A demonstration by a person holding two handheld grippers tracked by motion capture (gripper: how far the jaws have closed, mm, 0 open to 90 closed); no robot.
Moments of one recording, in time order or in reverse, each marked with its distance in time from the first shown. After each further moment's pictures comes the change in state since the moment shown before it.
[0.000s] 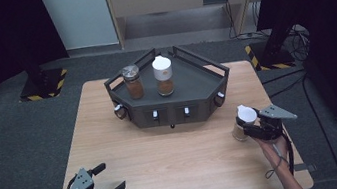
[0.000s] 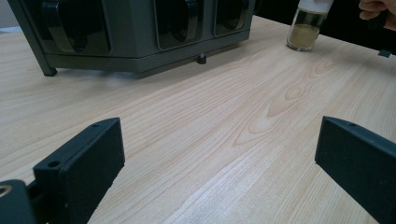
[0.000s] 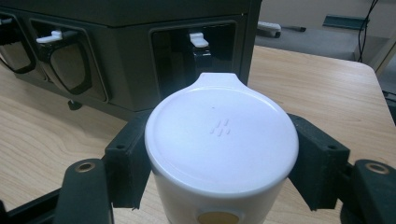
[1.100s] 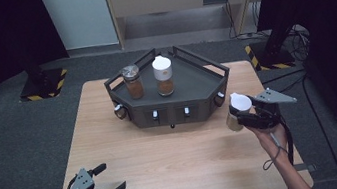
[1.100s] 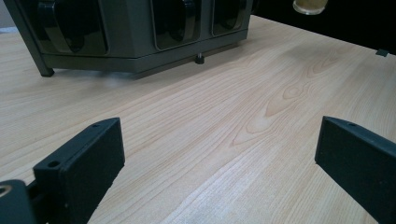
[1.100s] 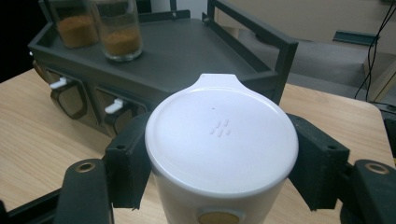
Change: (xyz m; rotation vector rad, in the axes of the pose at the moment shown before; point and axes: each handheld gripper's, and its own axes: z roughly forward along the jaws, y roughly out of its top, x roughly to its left) left arm 0.000 0.000 0.000 0.002 -0.005 0.002; right arm 0.030 0.081 -0.020 0.005 0.032 -0.018
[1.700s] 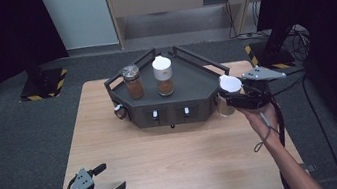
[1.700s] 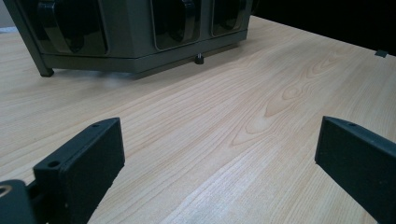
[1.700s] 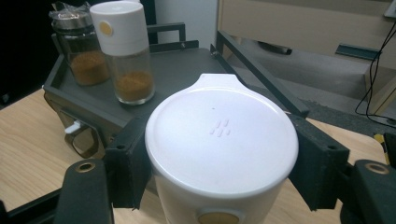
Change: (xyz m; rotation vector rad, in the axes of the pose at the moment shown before) left arm 0.000 0.000 0.000 0.000 -0.002 -0.002; right arm 0.015 0.067 0.015 0.007 0.006 -0.024
